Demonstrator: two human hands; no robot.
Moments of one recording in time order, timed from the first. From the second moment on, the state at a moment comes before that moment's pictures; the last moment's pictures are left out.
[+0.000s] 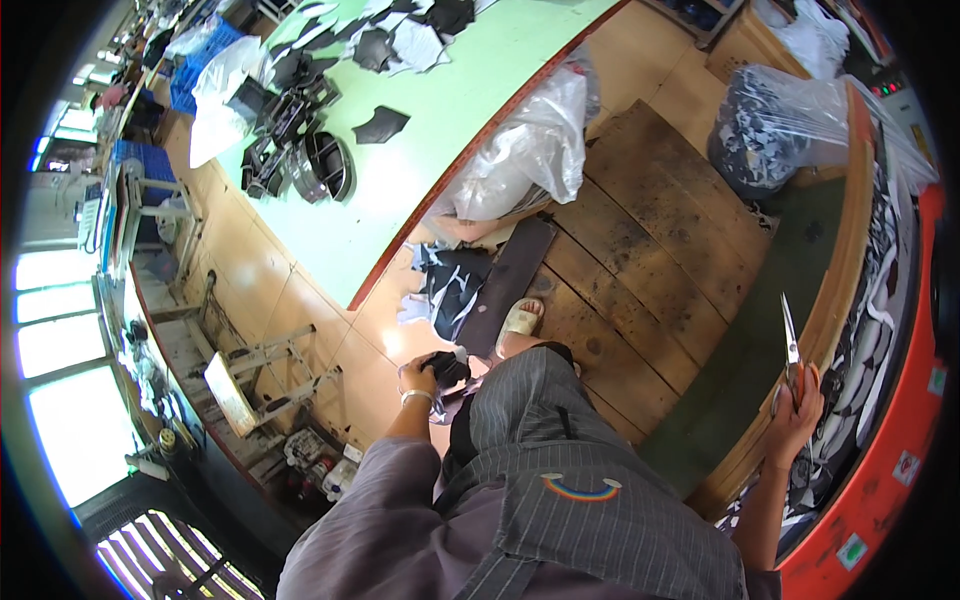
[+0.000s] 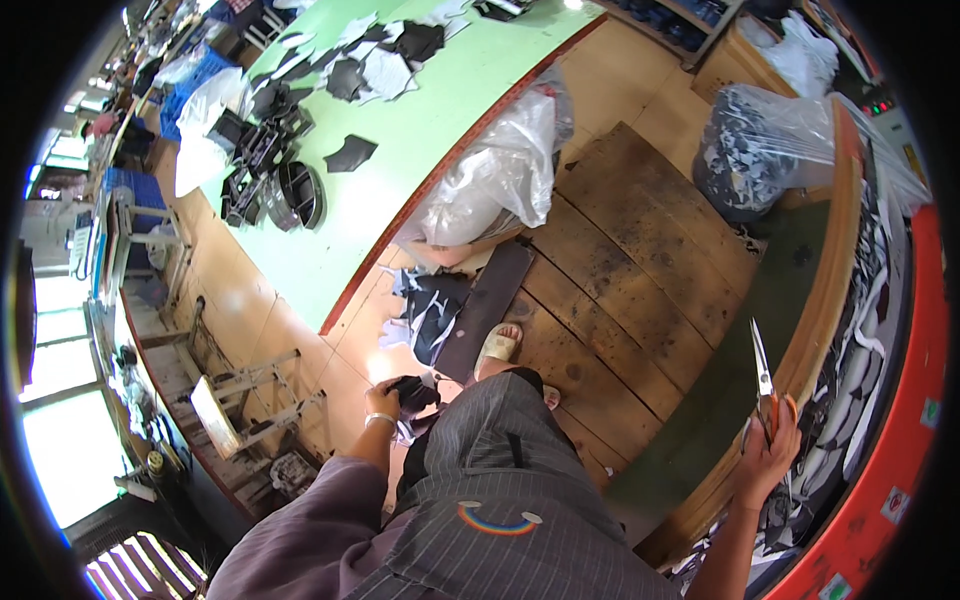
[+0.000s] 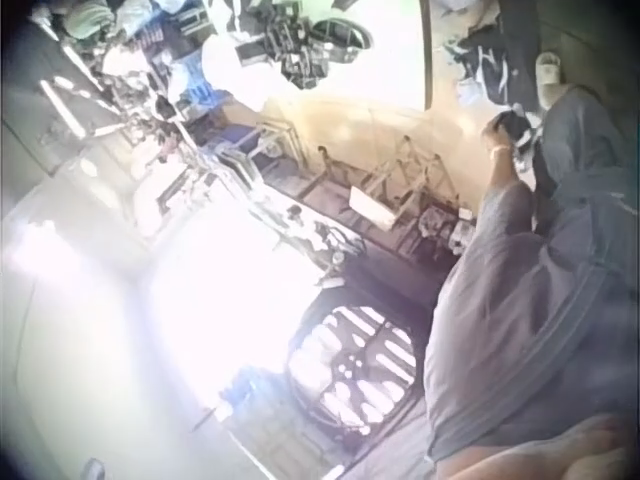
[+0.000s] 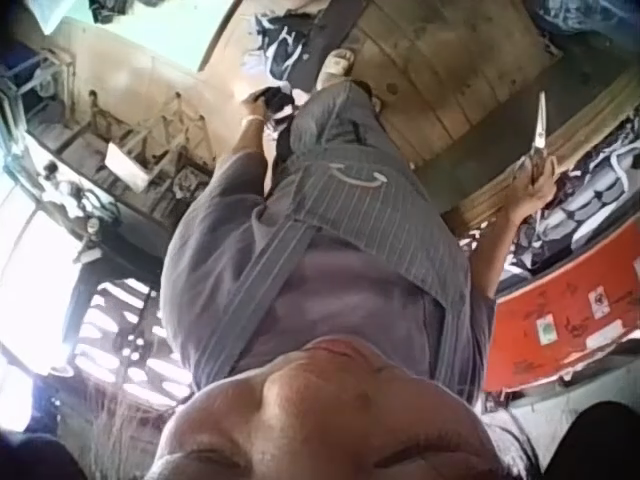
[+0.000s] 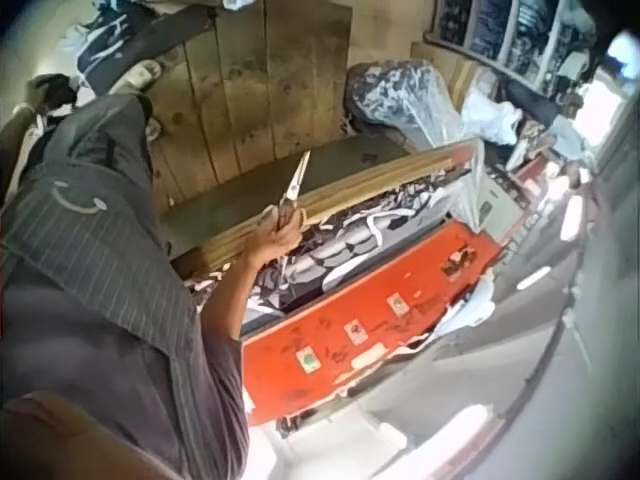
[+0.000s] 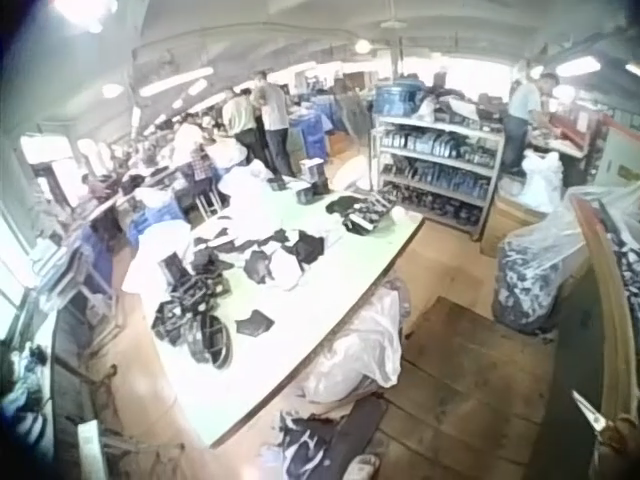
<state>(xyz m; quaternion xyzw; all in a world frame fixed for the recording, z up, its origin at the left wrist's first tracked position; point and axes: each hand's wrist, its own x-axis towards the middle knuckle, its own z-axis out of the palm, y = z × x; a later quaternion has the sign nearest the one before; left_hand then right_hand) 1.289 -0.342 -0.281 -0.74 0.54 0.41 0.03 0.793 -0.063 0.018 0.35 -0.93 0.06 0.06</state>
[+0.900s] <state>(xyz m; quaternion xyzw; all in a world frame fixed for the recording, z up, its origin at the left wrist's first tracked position) 1.250 -0.353 -0.392 -0.35 0.57 0.63 0.39 0.806 -0.107 0.015 0.30 -0.95 -0.07 0.05</state>
